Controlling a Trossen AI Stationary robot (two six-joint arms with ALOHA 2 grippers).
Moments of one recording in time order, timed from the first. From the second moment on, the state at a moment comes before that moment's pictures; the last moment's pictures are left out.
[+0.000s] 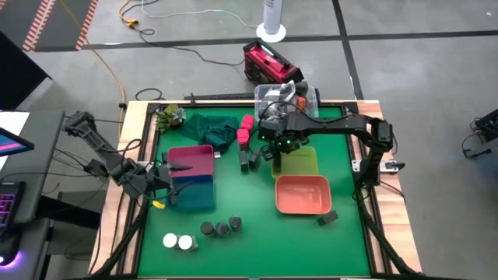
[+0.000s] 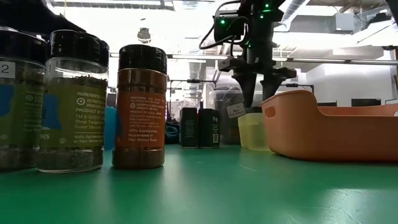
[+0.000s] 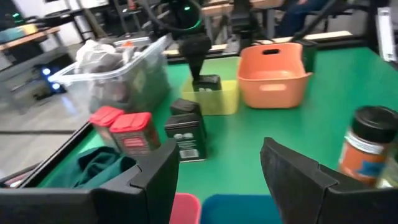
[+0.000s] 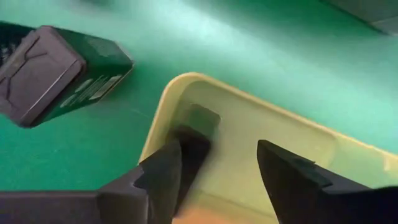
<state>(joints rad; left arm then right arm) -0.75 0.58 0.37 -0.12 -1.00 -0.15 -0.20 1.82 1.48 -1.12 0.07 0.95</state>
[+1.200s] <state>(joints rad) -0.89 0.58 0.40 -0.18 -0.77 -0.14 0.67 1.79 1.59 -1.56 -0.21 1.12</state>
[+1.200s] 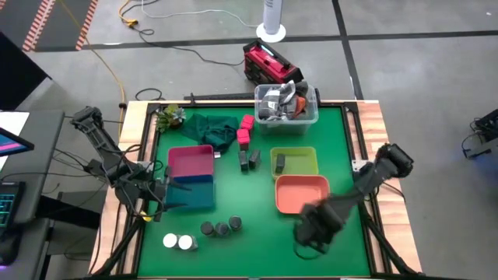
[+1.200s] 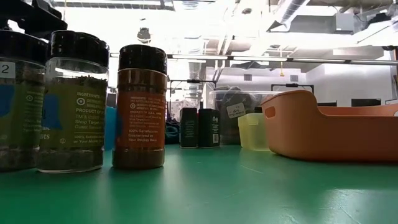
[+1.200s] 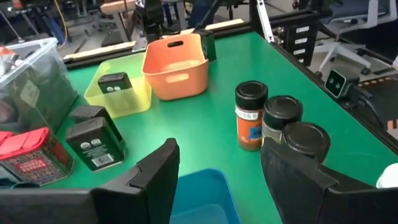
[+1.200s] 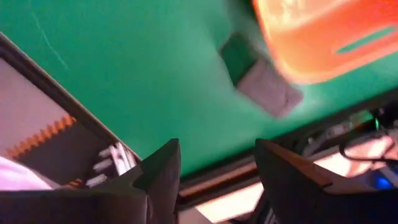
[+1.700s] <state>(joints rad) -0.89 0.58 0.40 -0.23 -0.77 -0.17 0.75 1.79 1.49 -1.54 -0.08 1.16</state>
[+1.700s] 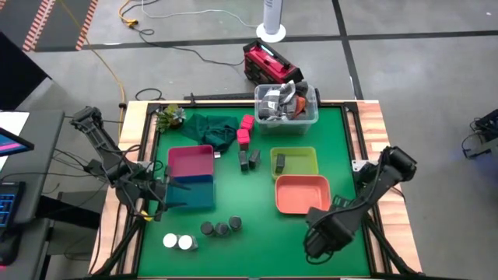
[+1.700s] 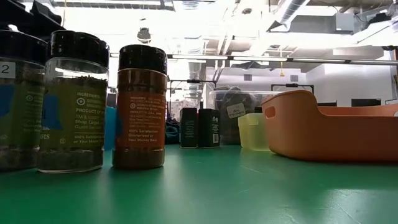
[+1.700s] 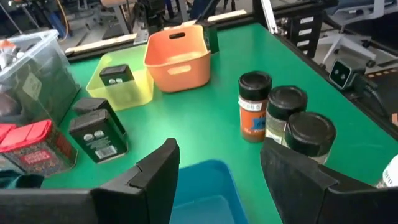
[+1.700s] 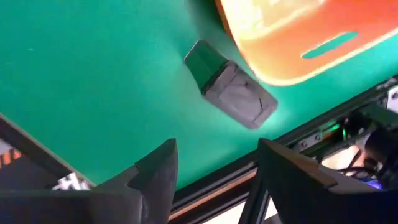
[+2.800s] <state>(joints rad) -0.89 0.58 0.40 -0.30 -0.77 -0.19 0.72 1.79 1.27 -1.29 -0.07 0.99</state>
